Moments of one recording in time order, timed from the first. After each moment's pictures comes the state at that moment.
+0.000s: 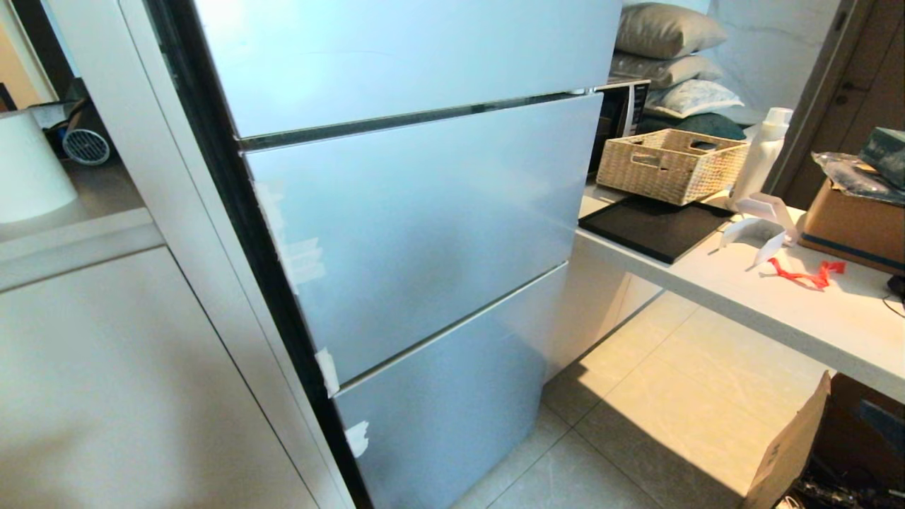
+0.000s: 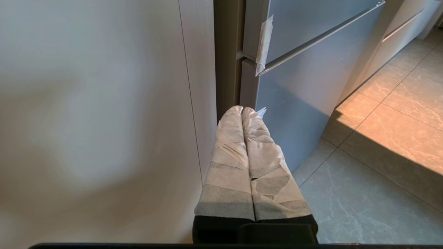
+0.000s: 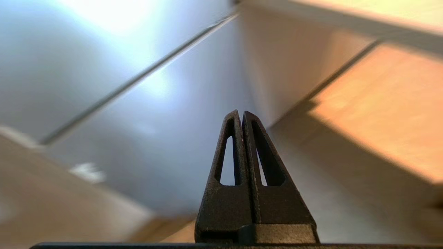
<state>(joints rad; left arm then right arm) 0.00 0.00 -0.02 0.06 0.00 0.00 0.13 0.76 -0.15 -0.52 -0.02 0.30</state>
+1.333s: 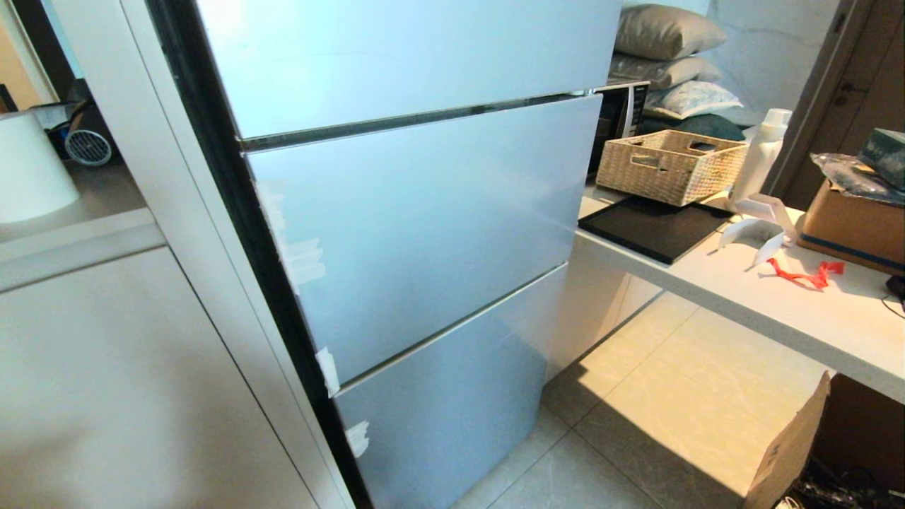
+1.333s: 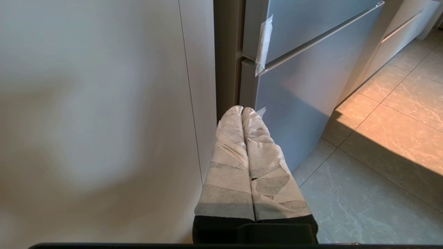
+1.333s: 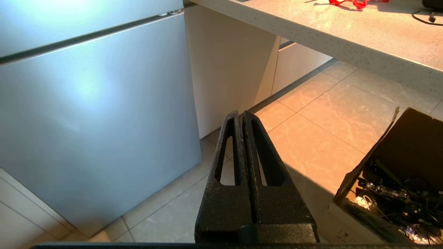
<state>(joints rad) 0.00 0.00 -0.02 0.06 0.00 0.00 0.01 0.00 0.00 0.00 -0.03 0.04</state>
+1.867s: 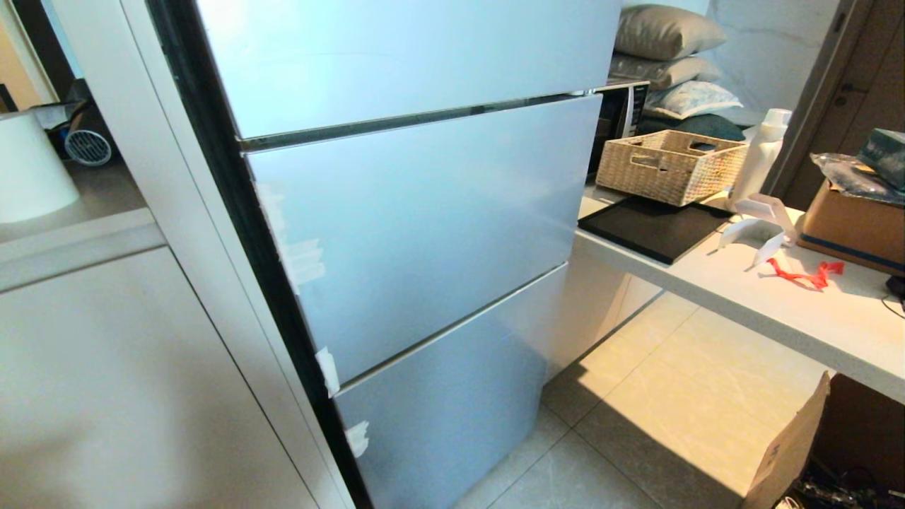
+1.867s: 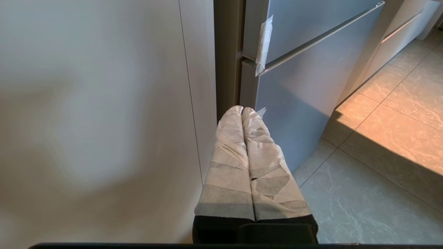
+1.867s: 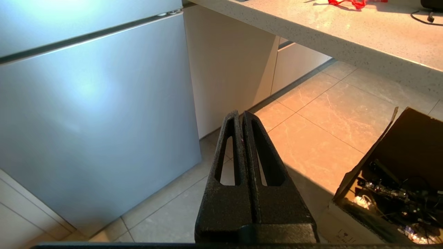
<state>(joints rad) 0.00 0.00 -0.02 0.06 0.00 0.00 0.00 0.00 0.00 0.00 -0.03 0.03</state>
